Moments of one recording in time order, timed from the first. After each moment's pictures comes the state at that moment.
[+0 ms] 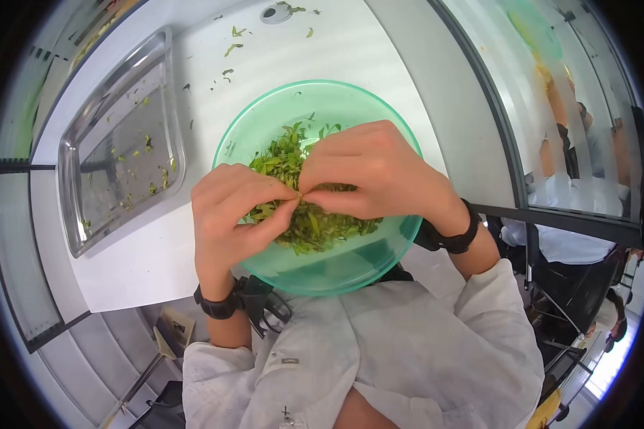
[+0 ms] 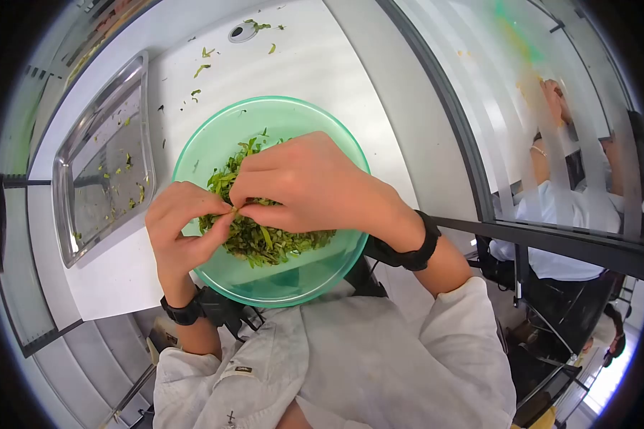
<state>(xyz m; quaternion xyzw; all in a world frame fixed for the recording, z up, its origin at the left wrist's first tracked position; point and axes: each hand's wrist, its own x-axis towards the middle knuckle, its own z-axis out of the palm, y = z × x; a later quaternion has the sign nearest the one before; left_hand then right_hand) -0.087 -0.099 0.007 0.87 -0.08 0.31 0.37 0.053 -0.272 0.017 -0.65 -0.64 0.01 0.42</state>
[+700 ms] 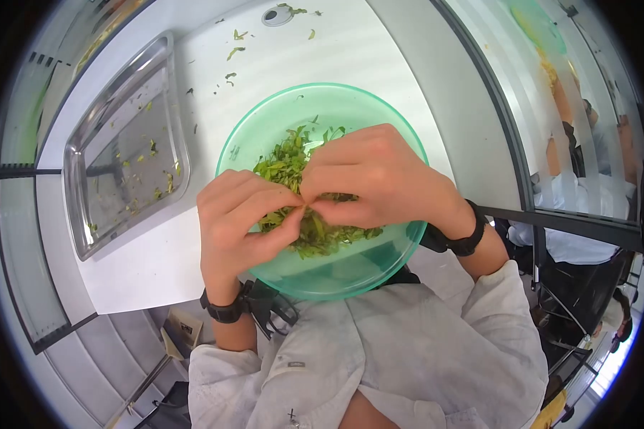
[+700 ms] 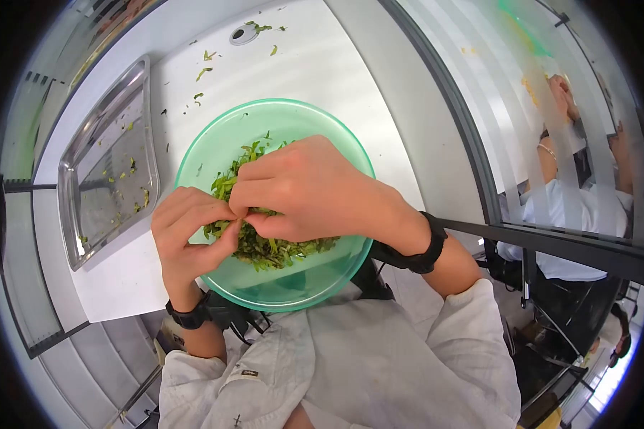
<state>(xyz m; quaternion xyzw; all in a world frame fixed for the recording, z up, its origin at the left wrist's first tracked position) -0.085 -0.100 0.009 0.89 -0.11 0.31 0.33 0.051 -0.269 0.015 -0.63 -0.65 -0.01 0.43</state>
